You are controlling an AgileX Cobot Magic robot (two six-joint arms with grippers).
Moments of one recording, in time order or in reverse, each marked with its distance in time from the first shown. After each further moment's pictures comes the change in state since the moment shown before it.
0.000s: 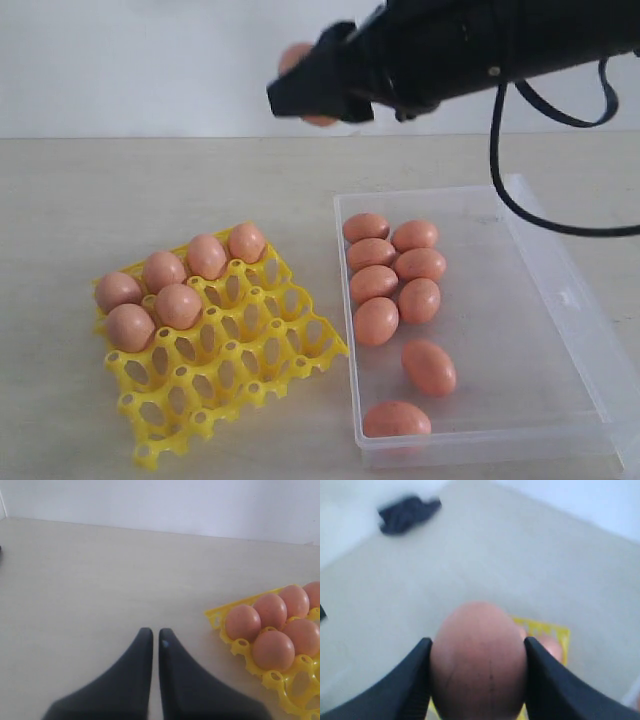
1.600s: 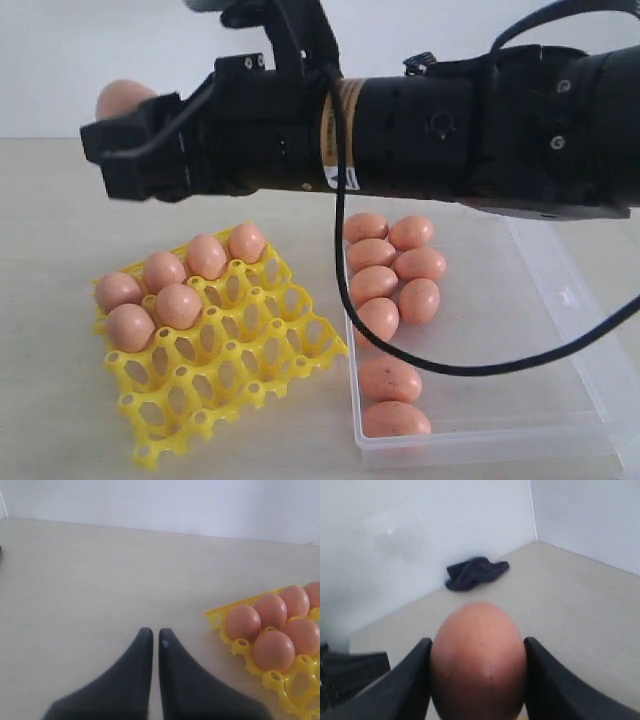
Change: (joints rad) left arm 0.000 0.000 0.000 0.000 0.000 0.000; right arm 0.297 0.154 0.120 -2.053 -1.094 2.109
